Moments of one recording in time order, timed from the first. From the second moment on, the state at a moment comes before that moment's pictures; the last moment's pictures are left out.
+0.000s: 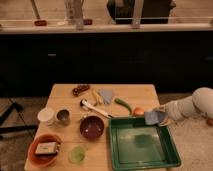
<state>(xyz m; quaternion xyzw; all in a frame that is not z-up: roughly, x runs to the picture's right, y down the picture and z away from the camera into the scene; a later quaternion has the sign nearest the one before) 0.286 0.146 0.726 -0.17 -0.25 -0.06 0.95</state>
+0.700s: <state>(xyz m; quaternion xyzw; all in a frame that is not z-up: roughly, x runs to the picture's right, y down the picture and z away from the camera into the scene) 0.284 0.119 0.732 -0.15 -0.24 -0.07 0.96</state>
